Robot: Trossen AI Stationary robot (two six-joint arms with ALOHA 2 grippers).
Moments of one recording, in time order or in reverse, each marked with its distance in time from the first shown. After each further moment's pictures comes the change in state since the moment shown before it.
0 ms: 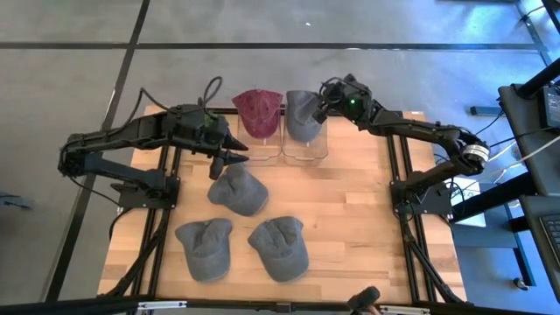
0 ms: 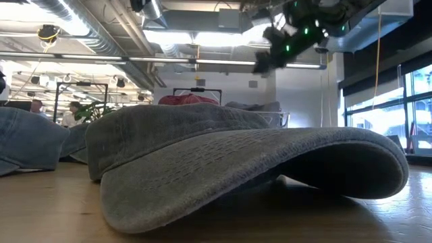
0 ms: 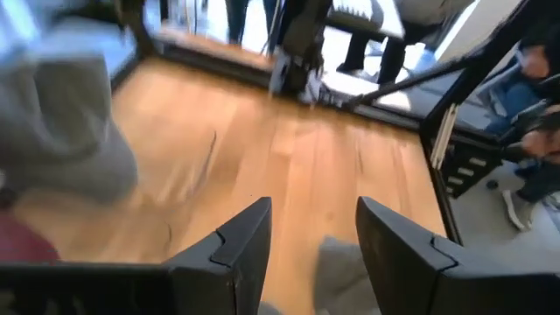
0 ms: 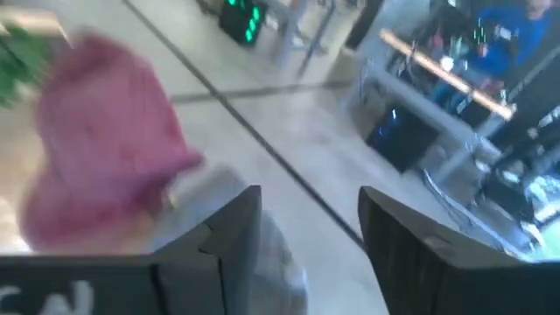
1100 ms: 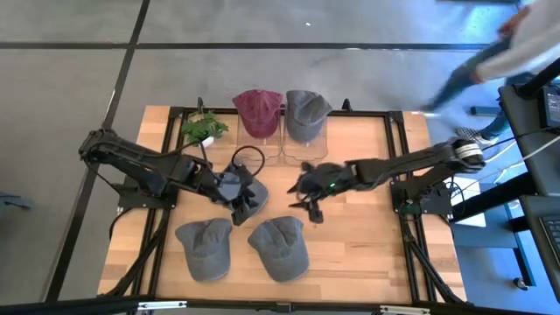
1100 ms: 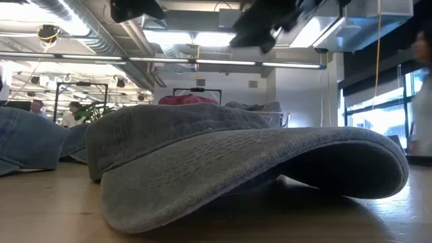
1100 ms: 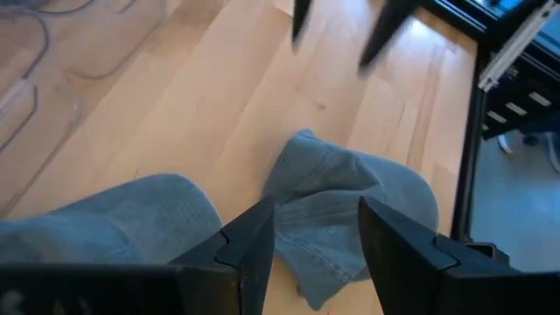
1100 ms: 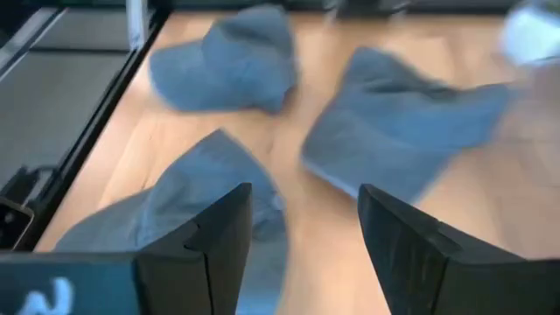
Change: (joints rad) left arm -0.450 0.276 0.000 -0.079 -0.363 -0.500; right arm 0.725 0.074 0.079 -0.341 -0.323 0.407
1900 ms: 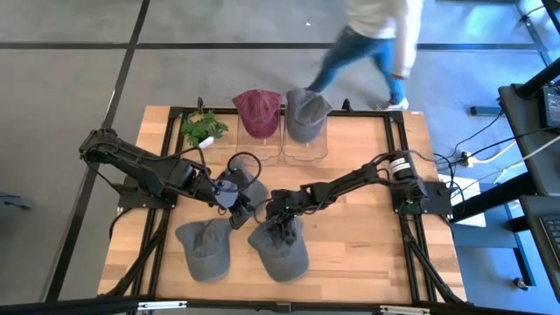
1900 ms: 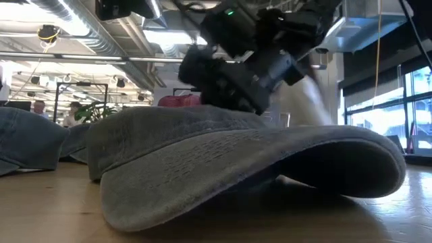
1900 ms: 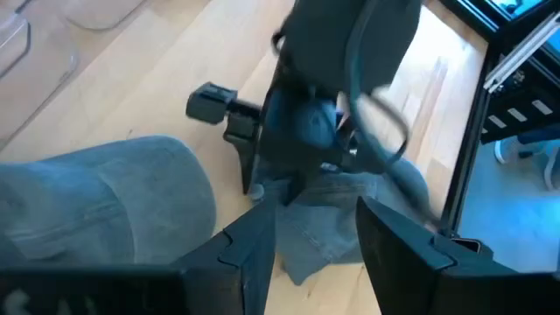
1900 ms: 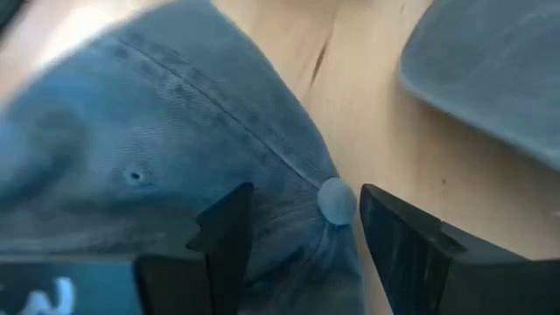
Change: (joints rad) left arm -0.053 0.000 0.000 -0.048 -0.021 -0.152; right arm 0.012 0.606 0.170 0.255 -0.152 -0.017
